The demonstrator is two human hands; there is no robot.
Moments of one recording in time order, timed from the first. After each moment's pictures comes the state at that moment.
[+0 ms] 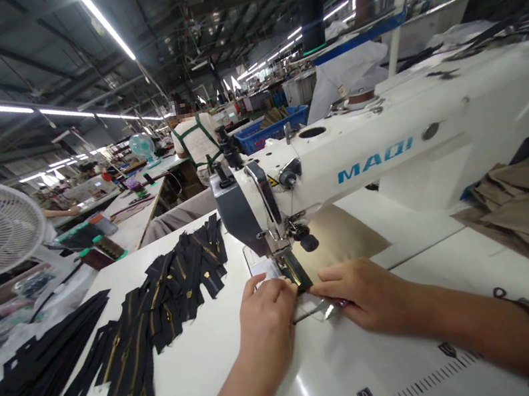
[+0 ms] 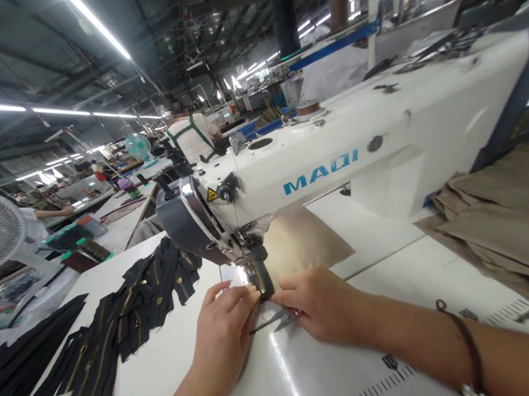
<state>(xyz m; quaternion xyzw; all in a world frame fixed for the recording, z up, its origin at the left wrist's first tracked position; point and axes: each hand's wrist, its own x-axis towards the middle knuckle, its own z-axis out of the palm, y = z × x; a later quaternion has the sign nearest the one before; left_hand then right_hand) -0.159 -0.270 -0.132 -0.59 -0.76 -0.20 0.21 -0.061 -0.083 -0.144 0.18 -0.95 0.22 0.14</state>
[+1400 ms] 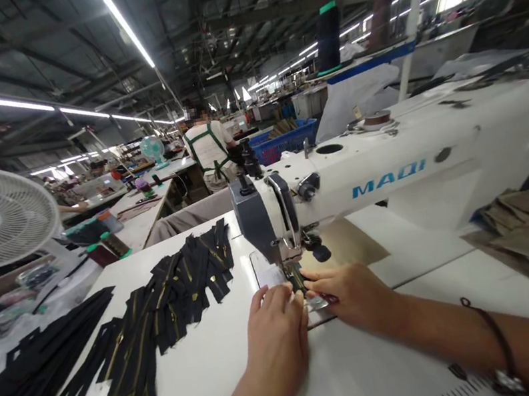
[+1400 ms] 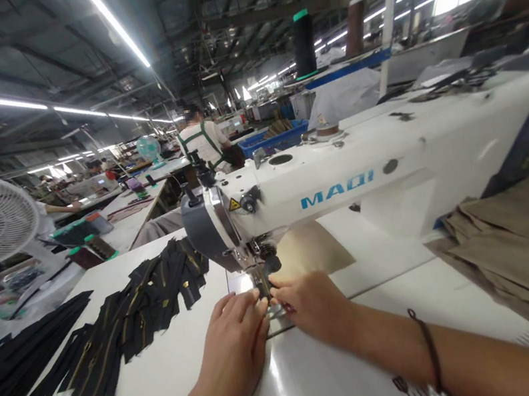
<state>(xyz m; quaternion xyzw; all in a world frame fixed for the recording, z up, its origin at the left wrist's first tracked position) -0.141 -0.270 -0.128 -0.52 -0.83 -0.16 0.15 -0.088 -0.095 -0.151 0.10 -0.95 0.19 0.22</state>
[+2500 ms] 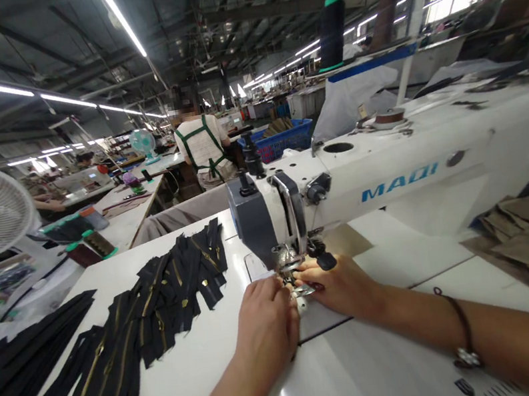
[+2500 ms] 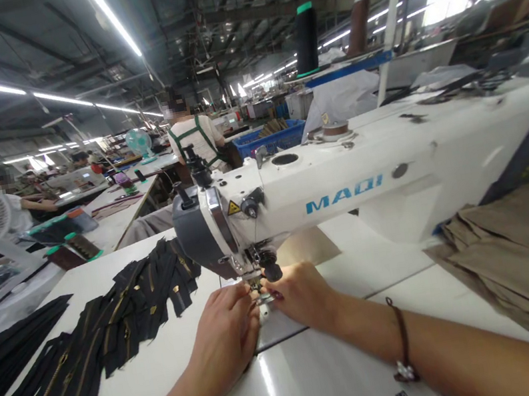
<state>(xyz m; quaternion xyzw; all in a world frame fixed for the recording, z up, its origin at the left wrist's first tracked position) -0.172 -0.262 -0.130 -0.55 -0.80 -0.20 0.15 -0.115 -0.085 -0.152 0.07 -0.97 0.13 0.21</state>
